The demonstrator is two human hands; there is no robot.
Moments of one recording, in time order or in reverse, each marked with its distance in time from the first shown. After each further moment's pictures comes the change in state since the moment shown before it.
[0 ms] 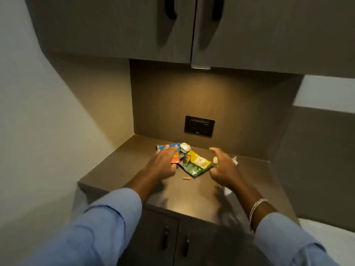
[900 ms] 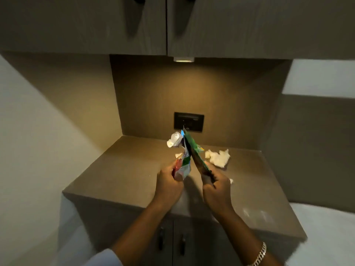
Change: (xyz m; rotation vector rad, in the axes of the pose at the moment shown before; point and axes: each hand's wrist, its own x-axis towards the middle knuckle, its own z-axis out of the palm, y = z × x) left_hand -0.062 0.075 0.022 -0.768 0.198 -0.092; right_hand -0.073 -0.027 0.022 0.624 0.327 0.064
